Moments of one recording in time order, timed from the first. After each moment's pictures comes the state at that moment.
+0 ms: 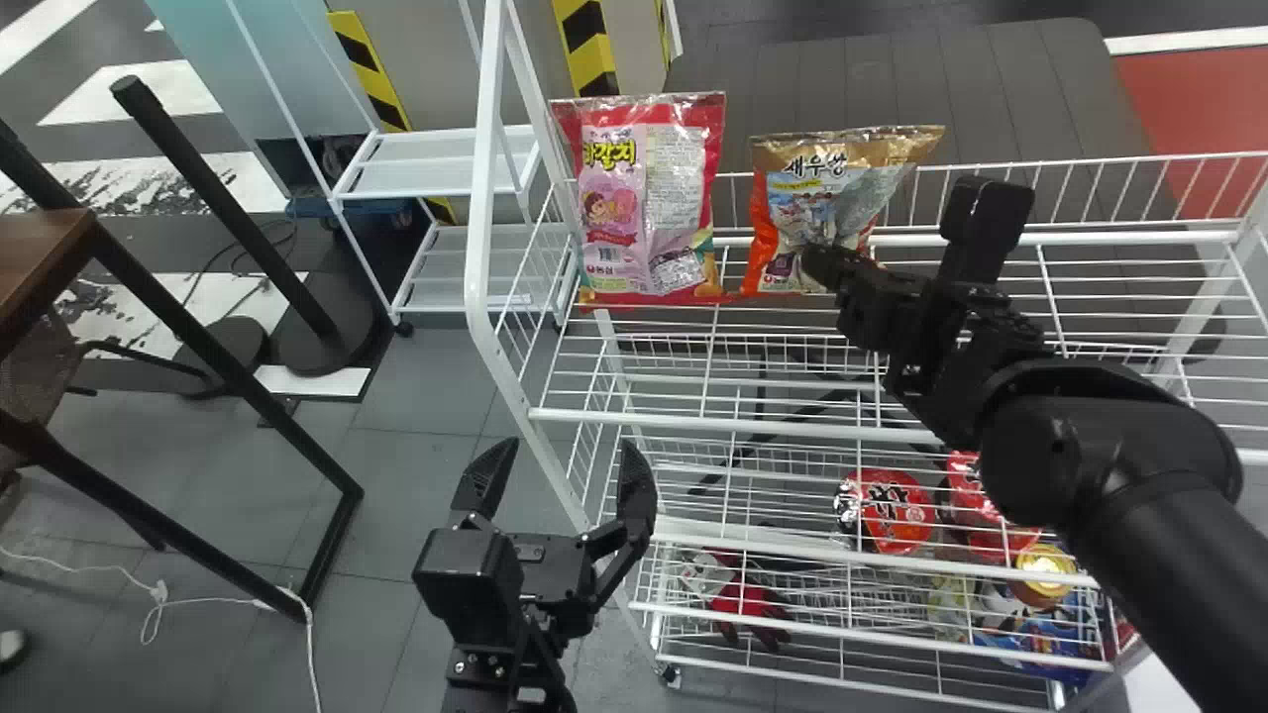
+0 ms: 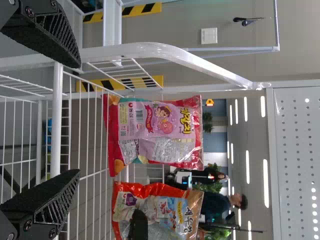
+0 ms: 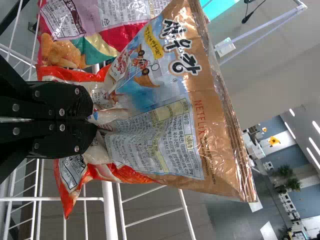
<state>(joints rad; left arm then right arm) 0.62 0.20 -0.13 -1.96 0.07 -0.12 0.24 -0.40 0.00 0.43 -1.04 -0.63 0.15 0.04</state>
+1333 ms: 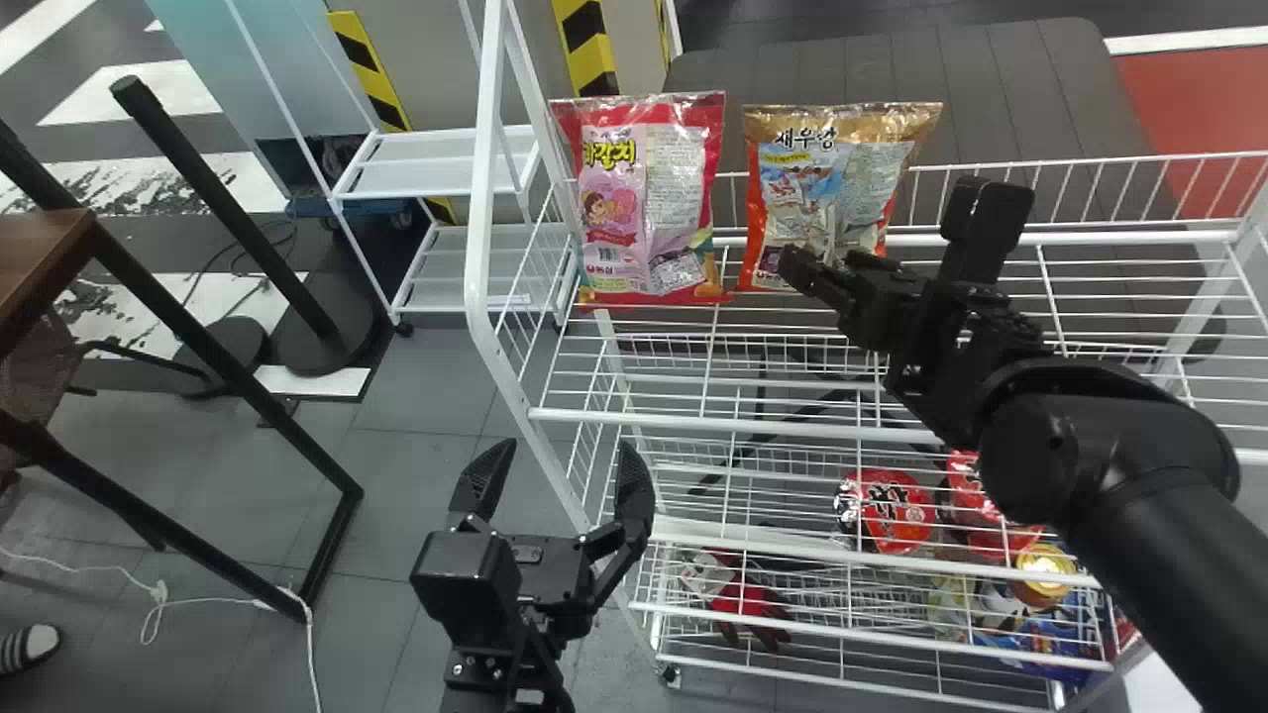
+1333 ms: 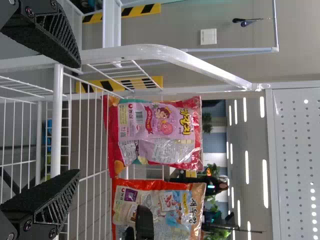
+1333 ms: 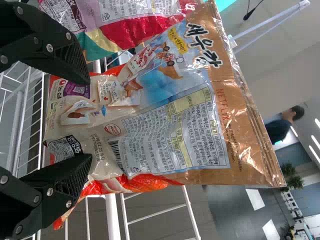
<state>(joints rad) 0.62 0.20 -0.13 -1.96 0.07 -0.13 0.24 -0.41 0.00 0.44 -1.03 -0.64 0.14 0.04</state>
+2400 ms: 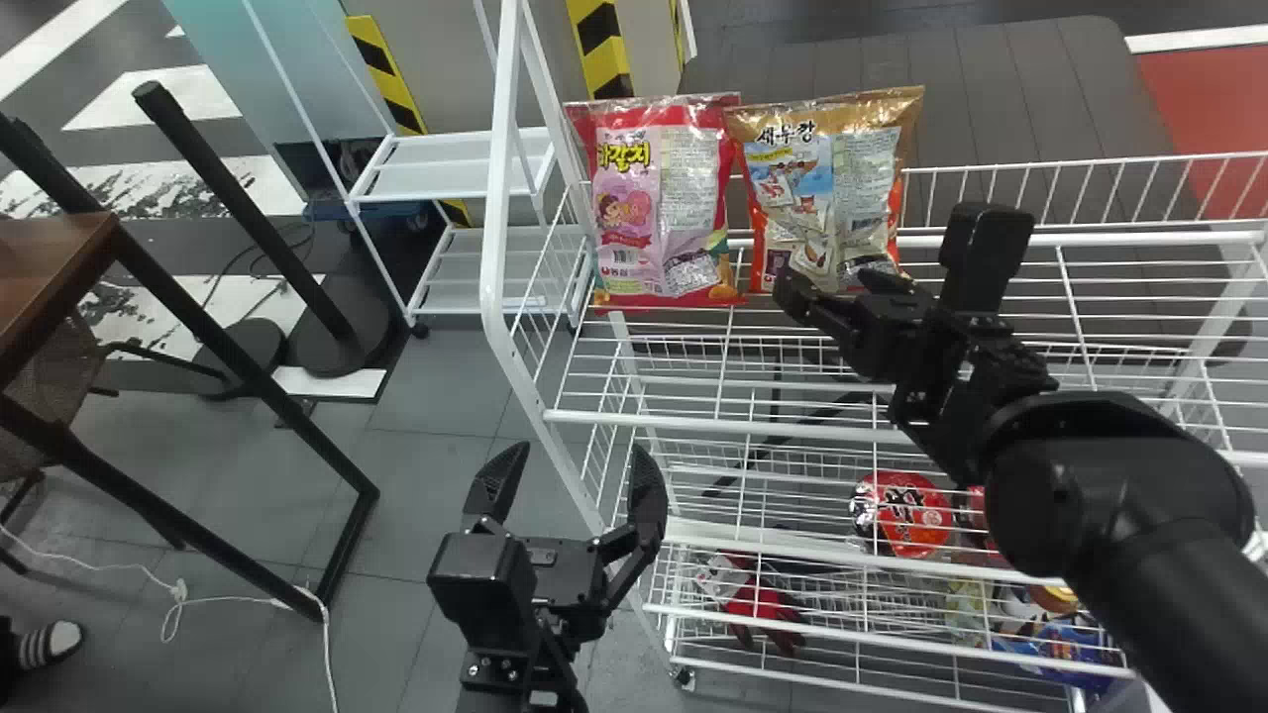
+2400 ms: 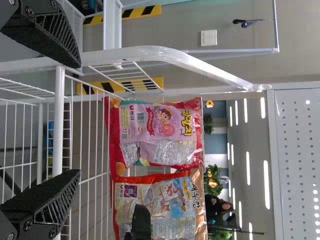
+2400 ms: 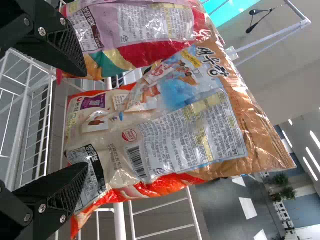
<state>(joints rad) 0.62 0.20 -0.13 -1.95 0.06 -0.13 0.25 -0.31 0.00 0.46 -1.13 -0.56 0.11 0.02</state>
